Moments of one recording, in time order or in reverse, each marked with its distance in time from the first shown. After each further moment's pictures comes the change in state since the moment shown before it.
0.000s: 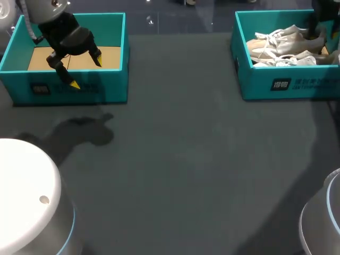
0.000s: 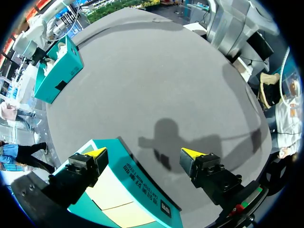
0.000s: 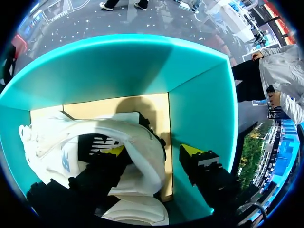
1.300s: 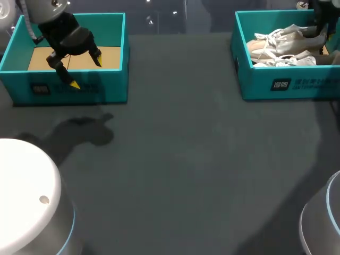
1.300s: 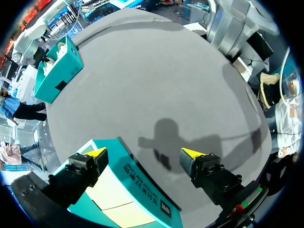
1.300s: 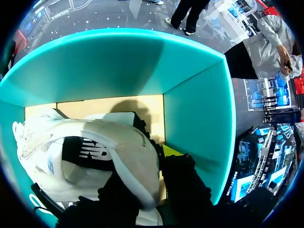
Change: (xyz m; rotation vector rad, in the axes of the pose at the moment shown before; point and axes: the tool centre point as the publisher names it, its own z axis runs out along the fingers) left arm 0.000 0.000 0.000 0.000 0.000 0.000; right arm -0.009 0.000 0.008 -0.038 -0.050 -0.028
